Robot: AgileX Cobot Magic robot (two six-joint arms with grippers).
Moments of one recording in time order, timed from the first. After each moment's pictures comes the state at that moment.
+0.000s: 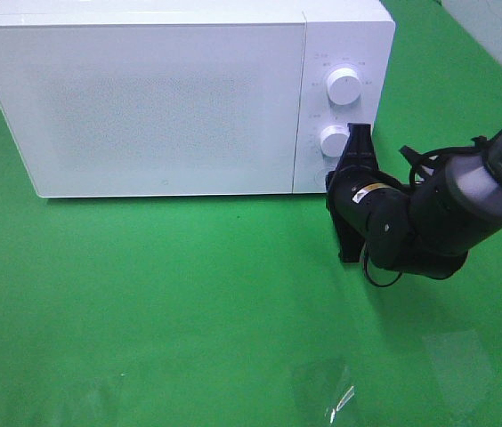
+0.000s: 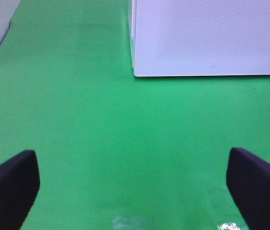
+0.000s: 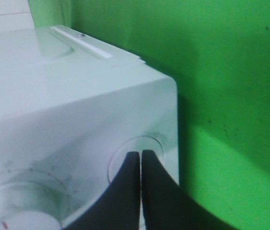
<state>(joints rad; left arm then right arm) 0.00 0.00 -0.50 -0.09 1.04 0.05 0.54 2.12 -0.82 0.54 -0.89 1.41</state>
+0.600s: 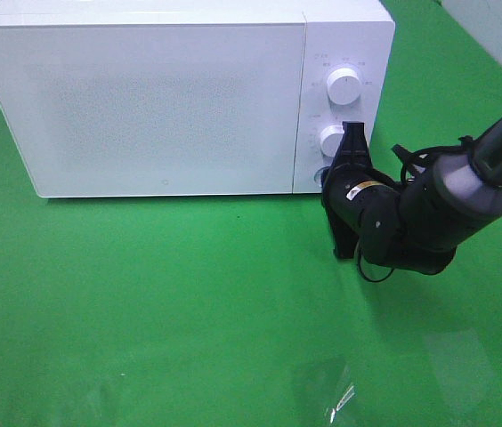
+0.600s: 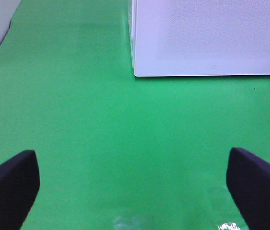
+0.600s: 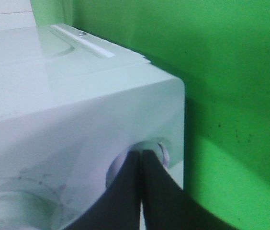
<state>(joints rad) 0.00 0.00 -0.50 -0.09 1.04 0.05 0.53 2.16 -0.86 0.54 -0.89 1.40</state>
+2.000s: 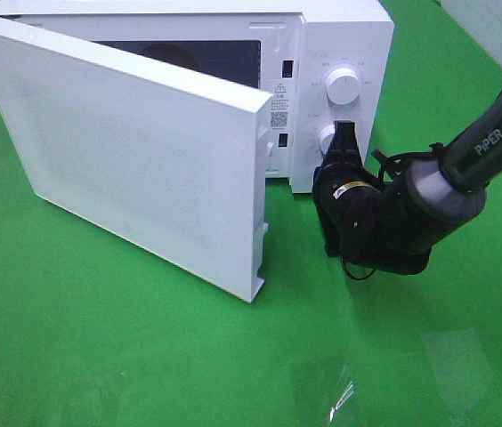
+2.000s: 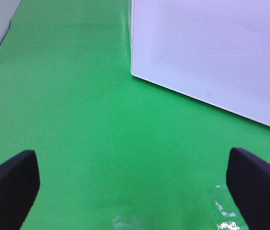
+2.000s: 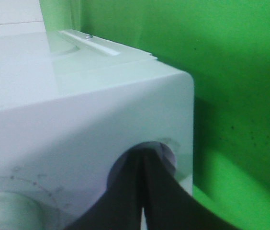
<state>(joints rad) 0.00 0.00 -0.50 -0.09 1.04 0.05 0.56 2.21 -0.94 0.62 -0.94 1.35</state>
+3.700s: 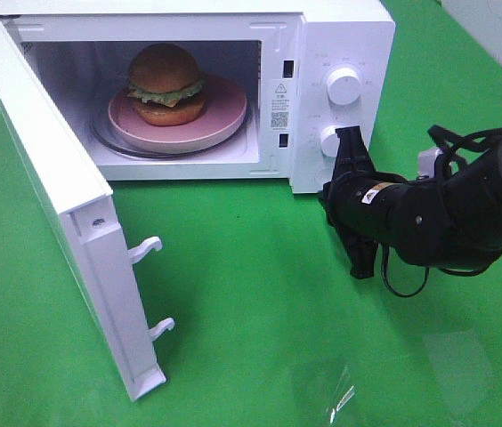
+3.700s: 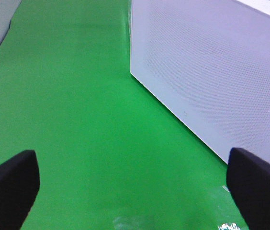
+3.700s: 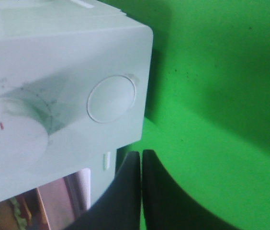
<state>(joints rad) 0.00 0.00 -0.50 -0.09 1.04 0.05 0.56 1.96 -0.73 0.46 -0.68 1.32</state>
